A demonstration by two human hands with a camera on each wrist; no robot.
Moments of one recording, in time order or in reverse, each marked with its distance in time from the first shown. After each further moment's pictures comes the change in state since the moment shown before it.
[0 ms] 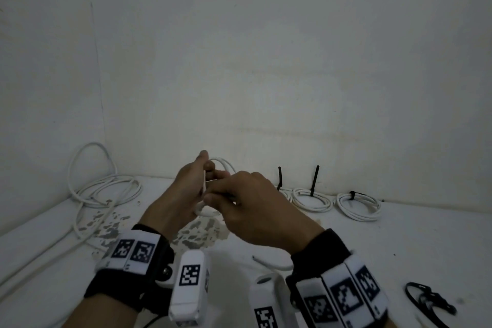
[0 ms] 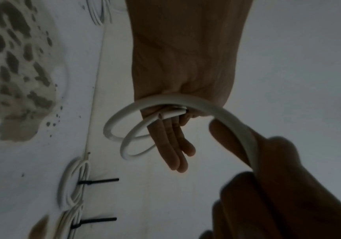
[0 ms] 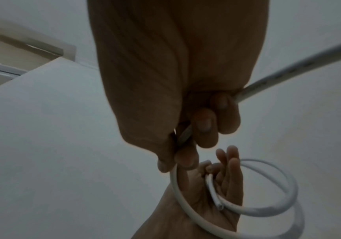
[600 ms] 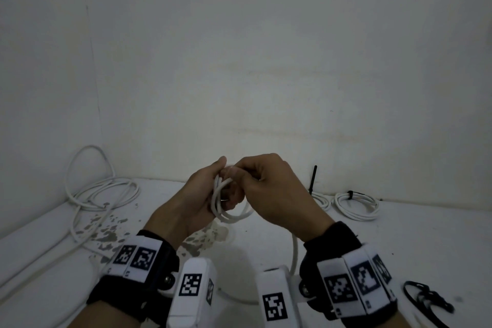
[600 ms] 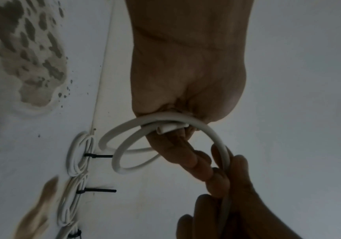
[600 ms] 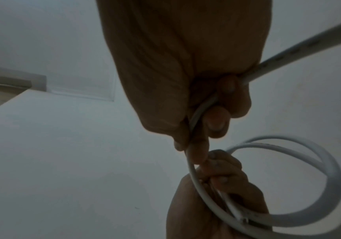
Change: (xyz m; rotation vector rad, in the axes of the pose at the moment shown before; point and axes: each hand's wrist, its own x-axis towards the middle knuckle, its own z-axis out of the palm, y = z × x) left_hand -0.009 -0.006 0.012 -0.099 -0.299 -0.070; right_hand 0.000 0.022 -0.015 0.296 0.241 0.200
